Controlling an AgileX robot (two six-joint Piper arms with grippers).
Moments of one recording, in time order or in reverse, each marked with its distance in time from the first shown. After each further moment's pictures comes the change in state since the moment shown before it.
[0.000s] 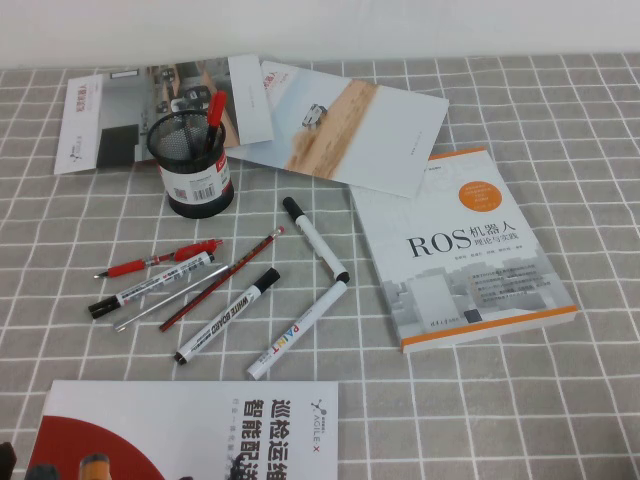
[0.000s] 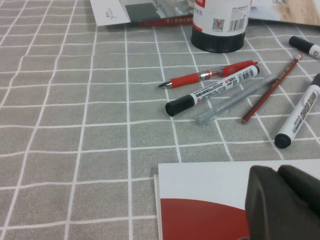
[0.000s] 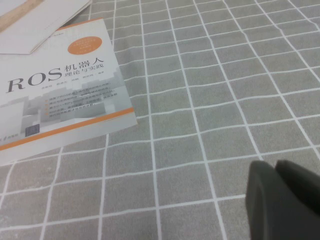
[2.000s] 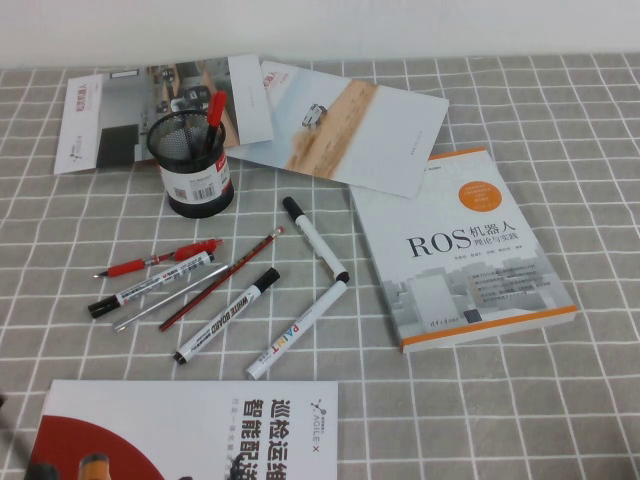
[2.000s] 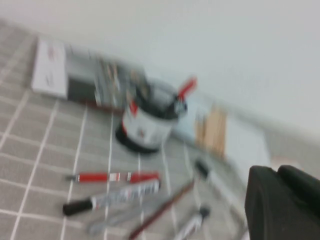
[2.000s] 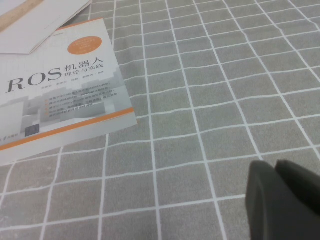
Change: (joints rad) right arm 0.000 0.000 0.000 0.000 0.000 0.000; left arm 0.000 0.339 -0.322 -0.481 -0.163 0.028
